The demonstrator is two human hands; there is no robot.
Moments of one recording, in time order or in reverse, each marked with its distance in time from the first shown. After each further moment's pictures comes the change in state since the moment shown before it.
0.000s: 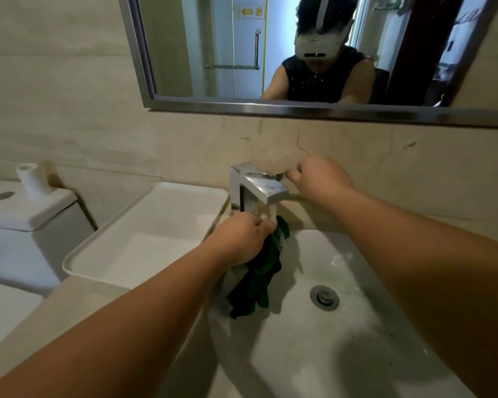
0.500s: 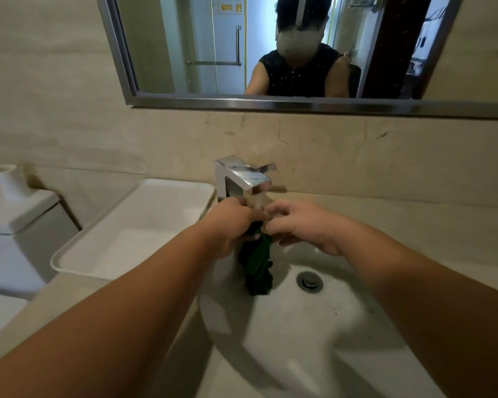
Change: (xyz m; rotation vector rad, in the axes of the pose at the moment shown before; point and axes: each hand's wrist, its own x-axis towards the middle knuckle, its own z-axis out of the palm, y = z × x) left_hand 0.015 -0.001 0.009 -0.675 -0.049 -0.062; right_hand -0.090 0.021 0.021 0.729 -0.531 0.050
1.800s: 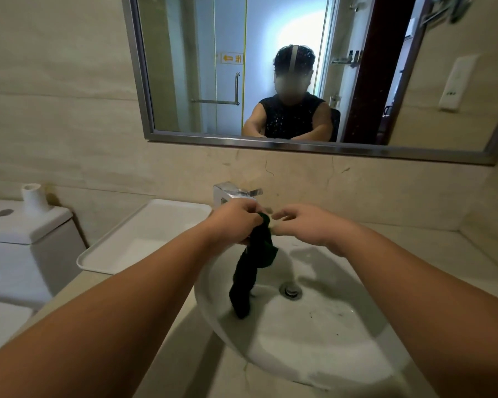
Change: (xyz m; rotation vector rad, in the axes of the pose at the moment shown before) left_hand -0.084 0.051 0.017 0.309 -0.030 0.269; right_hand -0.096 -0.048 -0.029 -0.338 0.183 -0.024
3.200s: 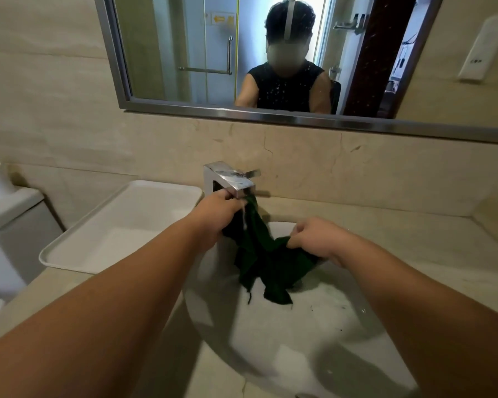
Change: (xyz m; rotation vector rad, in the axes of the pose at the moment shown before) left_hand 0.061 -0.062 -0.003 -0.384 0.086 -0.173; right_hand 0.053 0.068 0.033 -0.036 -0.019 0.298
